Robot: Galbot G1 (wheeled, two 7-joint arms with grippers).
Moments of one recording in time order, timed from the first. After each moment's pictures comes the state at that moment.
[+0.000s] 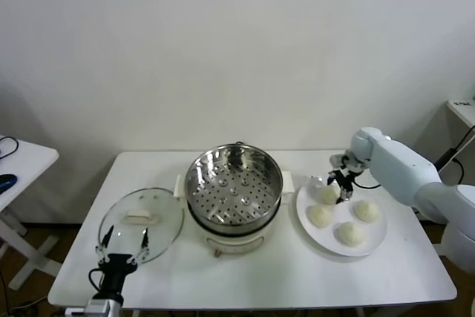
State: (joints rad) left arm 1.63 -1.44 -0.70 -1.86 0.03 -0.18 0.01; right arm 0.12 1.05 -0.93 0.57 -0.10 0.18 -1.12
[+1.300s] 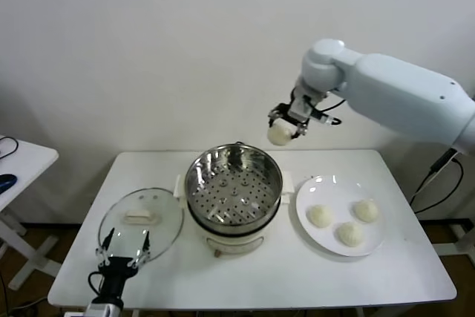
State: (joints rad) left arm 1.67 -1.44 -0.70 -1.91 0.04 -0.16 0.01; right arm 0.61 1.09 -1.13 1.29 -0.25 0.39 -1.16
